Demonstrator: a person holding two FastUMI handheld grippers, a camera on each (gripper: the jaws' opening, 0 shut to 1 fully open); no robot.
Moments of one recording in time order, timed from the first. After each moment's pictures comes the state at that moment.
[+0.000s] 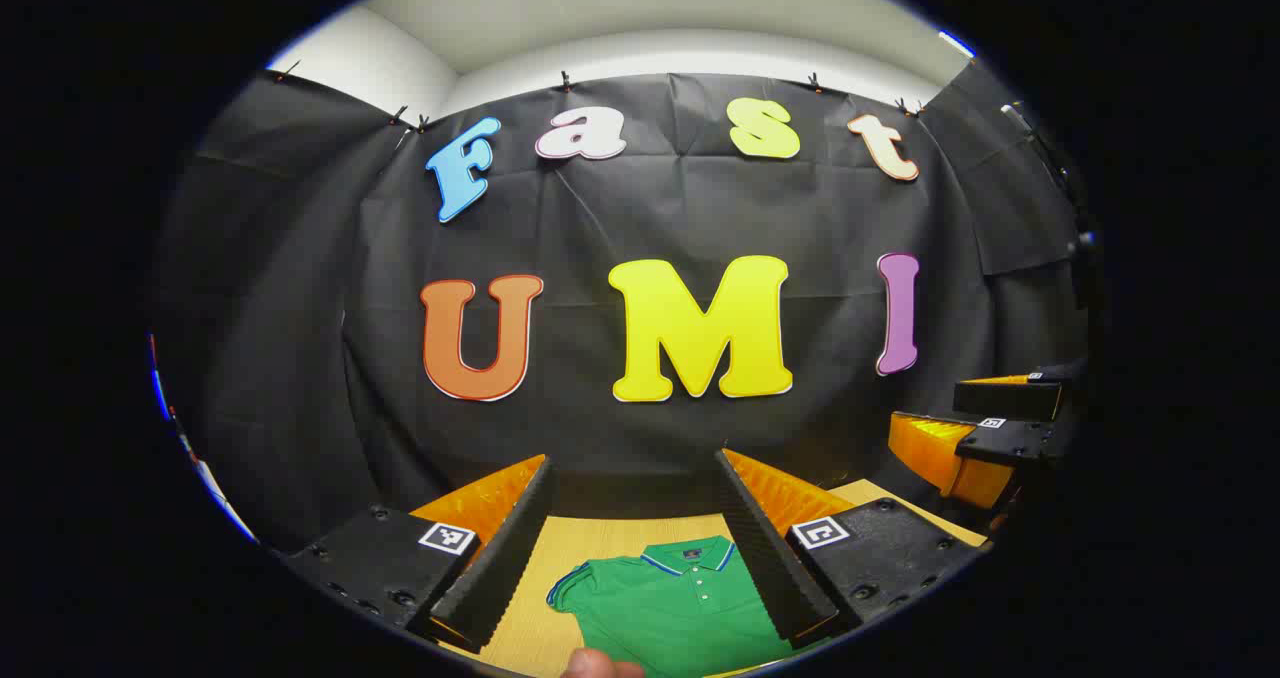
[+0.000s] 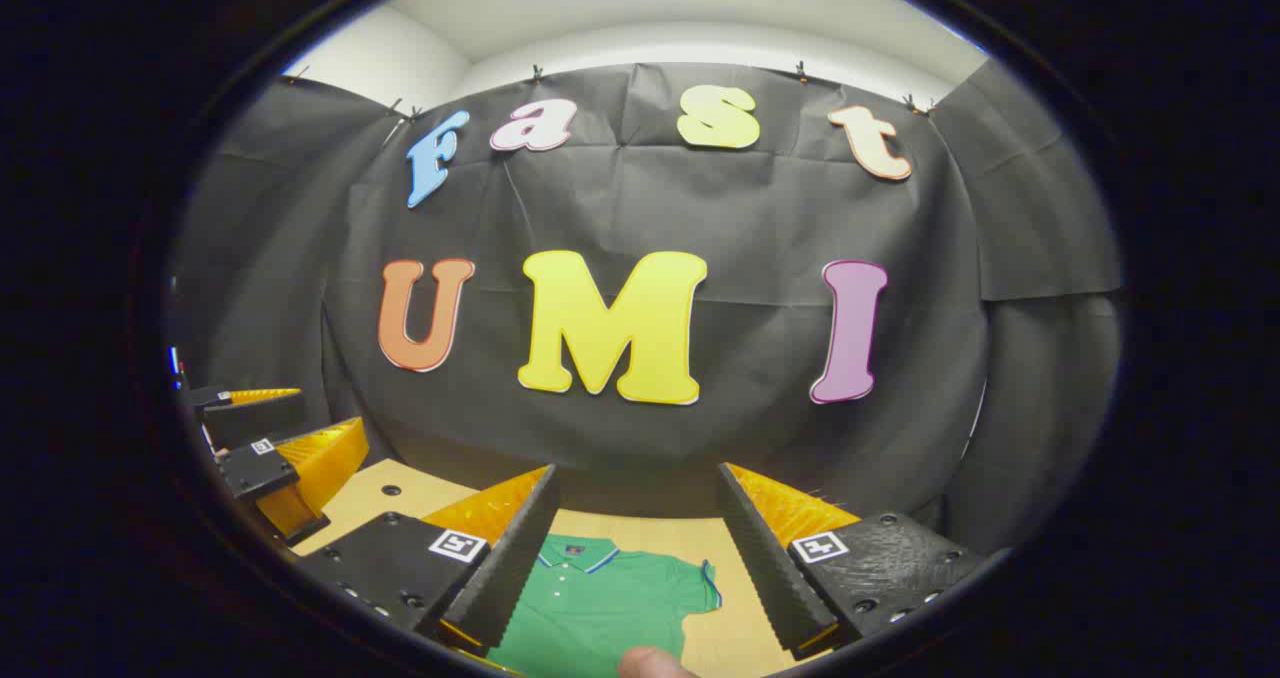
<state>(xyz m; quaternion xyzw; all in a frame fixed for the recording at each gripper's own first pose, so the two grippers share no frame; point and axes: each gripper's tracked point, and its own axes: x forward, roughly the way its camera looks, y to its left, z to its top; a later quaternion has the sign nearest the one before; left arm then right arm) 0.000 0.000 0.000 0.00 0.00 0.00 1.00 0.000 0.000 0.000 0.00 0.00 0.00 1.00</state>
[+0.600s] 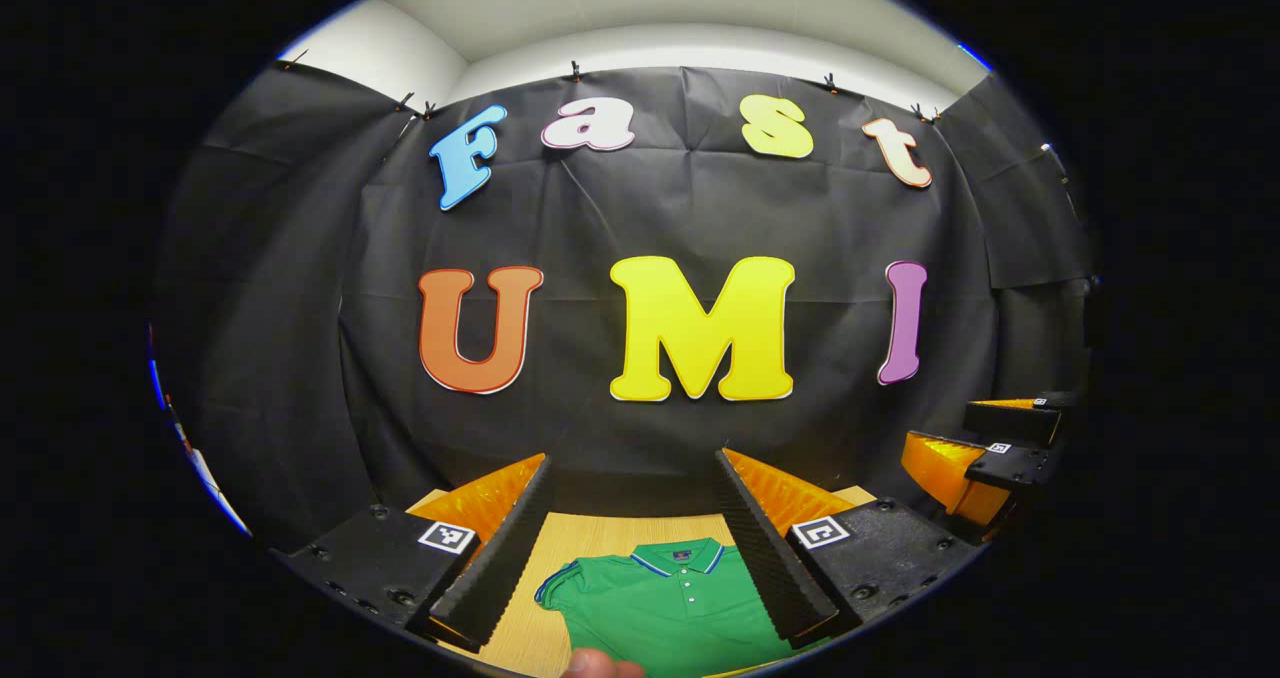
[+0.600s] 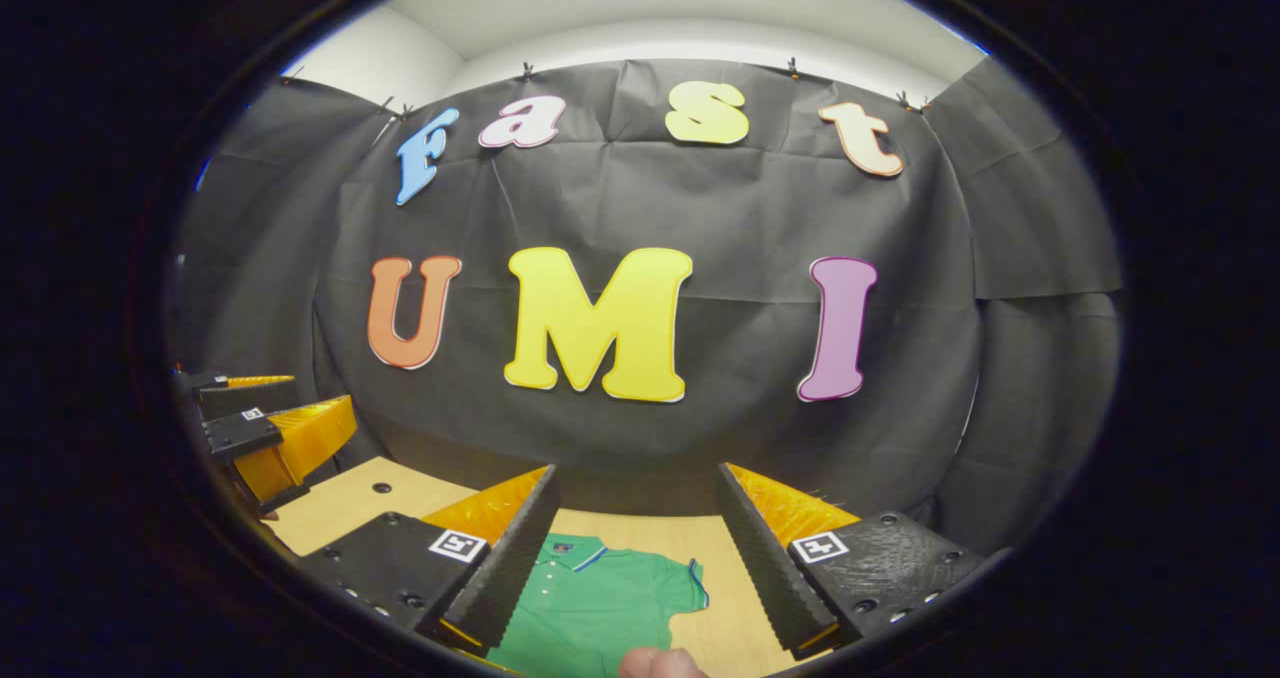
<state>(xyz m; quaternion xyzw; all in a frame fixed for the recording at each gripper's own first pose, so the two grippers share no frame) 0.006 -0.006 0.006 -0.02 0.01 0.00 1.00 -0.003 -0.020 0.000 0.00 0.00 -0.01 1.00</state>
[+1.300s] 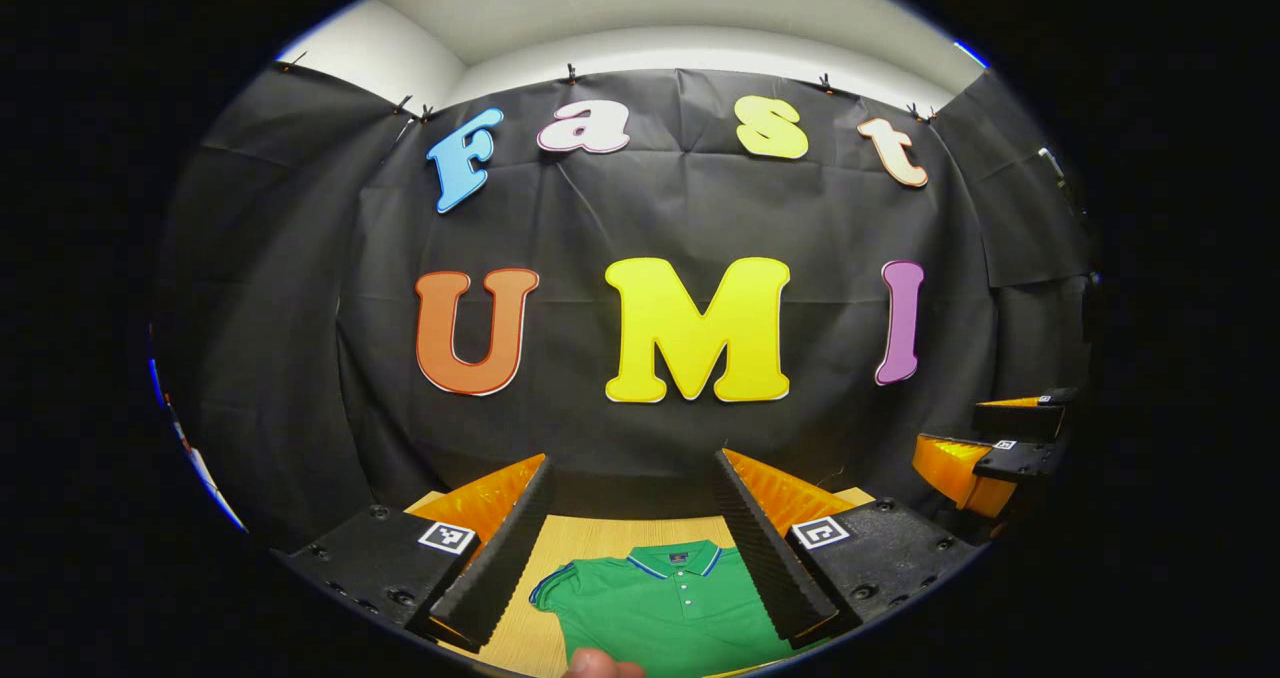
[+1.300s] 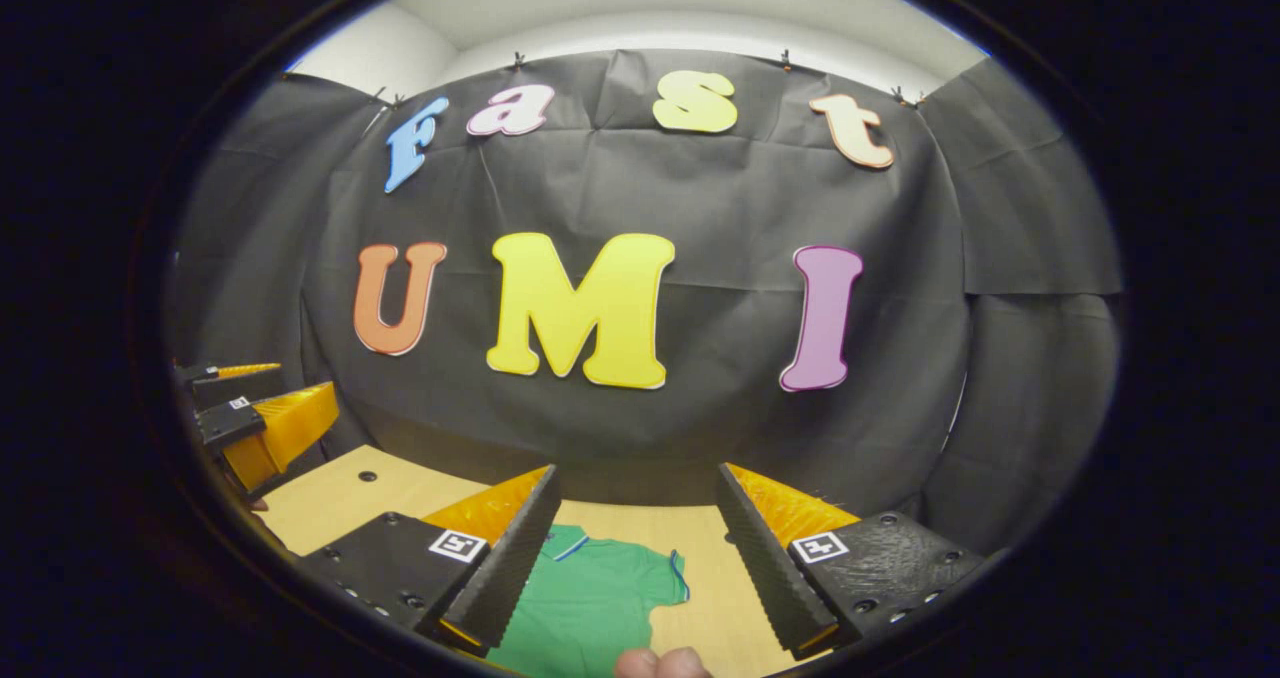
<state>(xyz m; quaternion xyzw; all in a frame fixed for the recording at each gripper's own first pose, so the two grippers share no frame) 0.008 -0.015 0.003 -0.01 0.00 -0.01 1.00 0.002 -0.044 -0.014 0.00 0.03 -0.03 1.00</state>
